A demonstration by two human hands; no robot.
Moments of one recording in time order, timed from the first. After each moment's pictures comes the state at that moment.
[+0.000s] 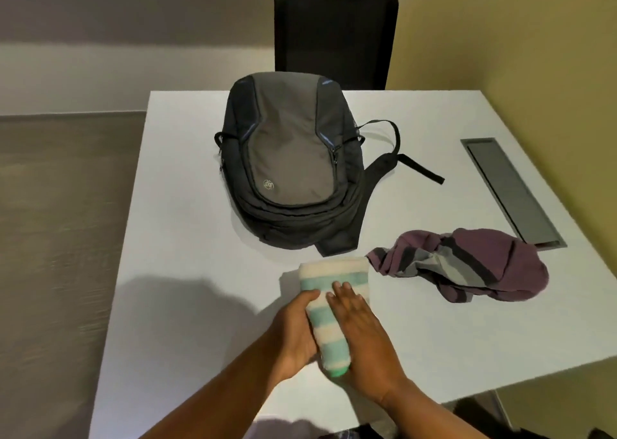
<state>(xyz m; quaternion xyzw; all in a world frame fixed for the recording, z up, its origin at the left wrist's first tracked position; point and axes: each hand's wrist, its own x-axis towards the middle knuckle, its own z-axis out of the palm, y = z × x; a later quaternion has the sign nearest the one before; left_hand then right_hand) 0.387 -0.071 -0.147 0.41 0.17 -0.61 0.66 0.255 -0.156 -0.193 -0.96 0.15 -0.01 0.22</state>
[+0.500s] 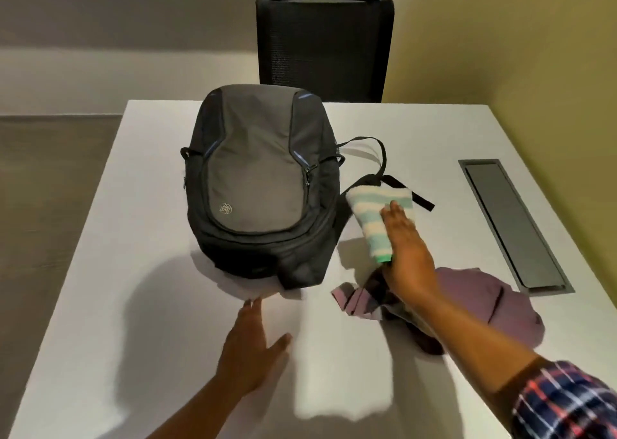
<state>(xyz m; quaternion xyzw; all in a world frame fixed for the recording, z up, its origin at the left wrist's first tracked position) 0.402 -0.132 -0.226 0.88 -0.23 -0.36 0.23 0.304 -0.418 -0.146 -0.93 0.29 -0.11 0.19</state>
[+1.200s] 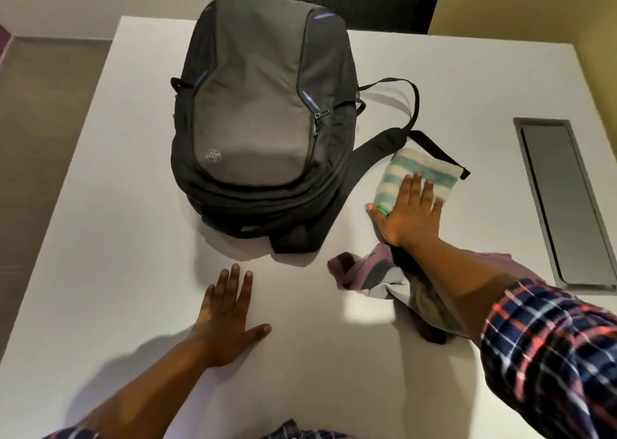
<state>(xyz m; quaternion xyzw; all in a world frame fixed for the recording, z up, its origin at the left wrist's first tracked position) 0.398 -0.123 -0.267 0.85 -0.34 -0.39 -0.05 0.340 -0.499 -0.252 -0.90 0.39 0.17 0.10</state>
